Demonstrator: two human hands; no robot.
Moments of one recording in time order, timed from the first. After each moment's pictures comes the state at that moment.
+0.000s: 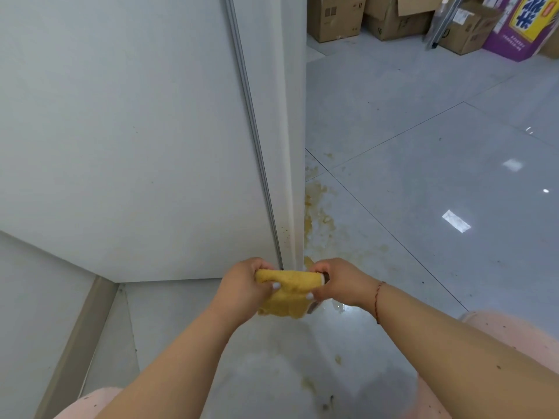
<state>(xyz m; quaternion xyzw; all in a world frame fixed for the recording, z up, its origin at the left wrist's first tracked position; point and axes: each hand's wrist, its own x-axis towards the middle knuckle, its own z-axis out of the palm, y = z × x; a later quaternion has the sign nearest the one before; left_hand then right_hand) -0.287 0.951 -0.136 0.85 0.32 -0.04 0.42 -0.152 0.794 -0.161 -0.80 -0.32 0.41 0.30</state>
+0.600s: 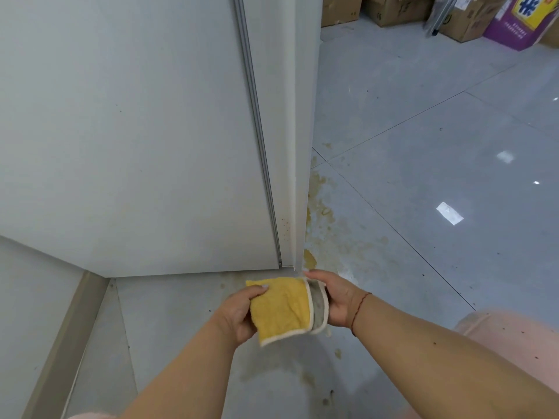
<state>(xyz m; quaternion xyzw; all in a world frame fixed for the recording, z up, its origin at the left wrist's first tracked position) -0.301 0.956 -0.221 0.31 0.52 -0.10 0.79 -0.180 0.808 -0.221 -0.50 0.18 0.61 0.58</state>
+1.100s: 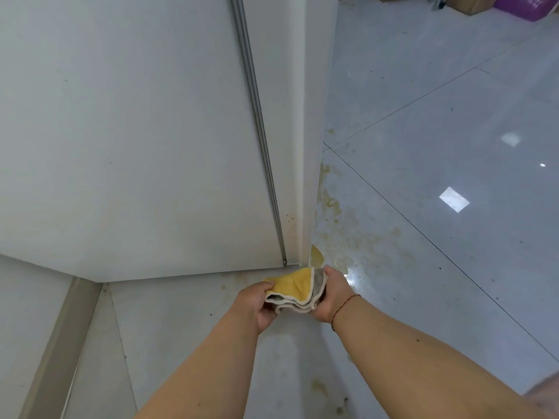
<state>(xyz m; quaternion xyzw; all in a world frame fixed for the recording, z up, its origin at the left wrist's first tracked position) -0.264 0.960 -0.277 0.33 0.59 -0.07 0.74 -0.178 0.845 -0.267 -0.45 0.38 0.51 0.63</state>
